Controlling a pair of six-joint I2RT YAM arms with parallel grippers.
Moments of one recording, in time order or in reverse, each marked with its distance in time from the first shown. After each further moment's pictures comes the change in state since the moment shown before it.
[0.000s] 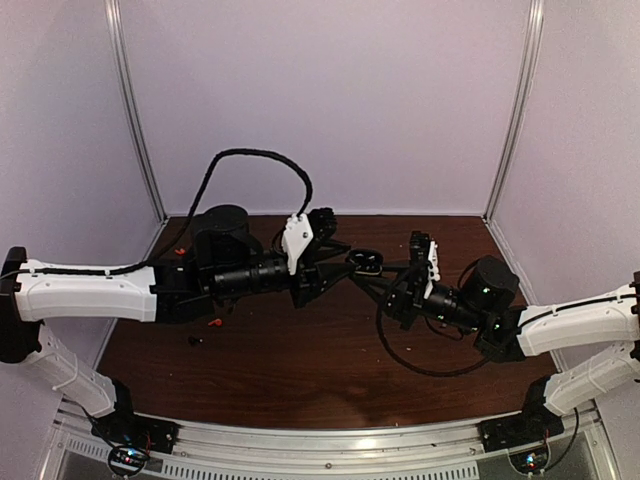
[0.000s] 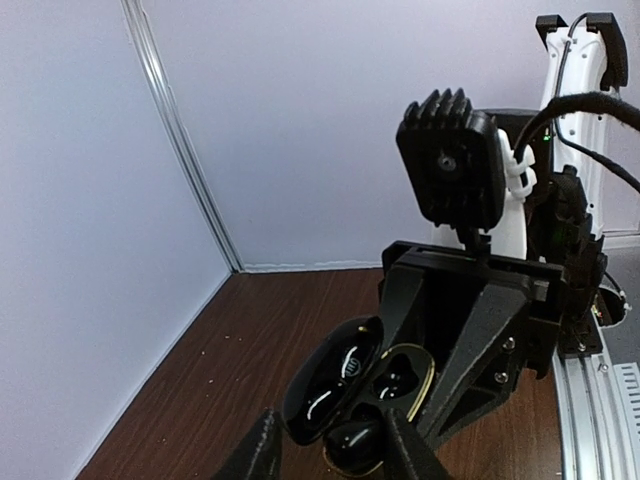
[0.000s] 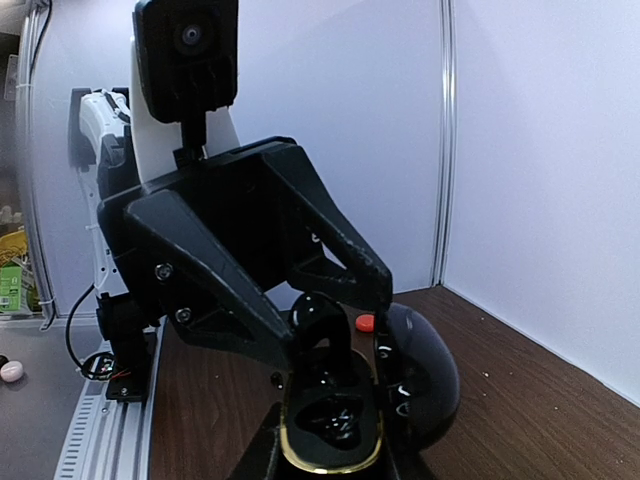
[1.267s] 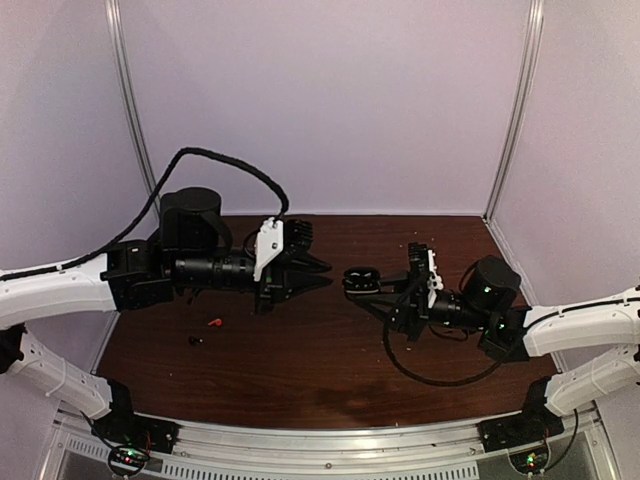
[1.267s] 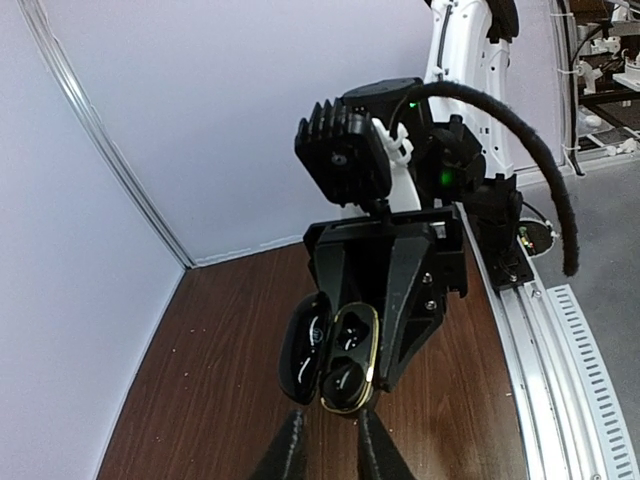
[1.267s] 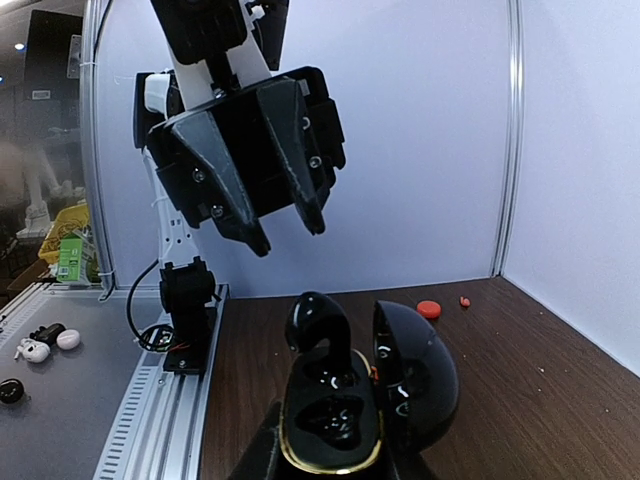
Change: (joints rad) left arm 0.008 -0.166 0.069 -0.390 0.179 0.143; right arm 0.000 -0.040 -0.003 -0.076 -0.158 0.008
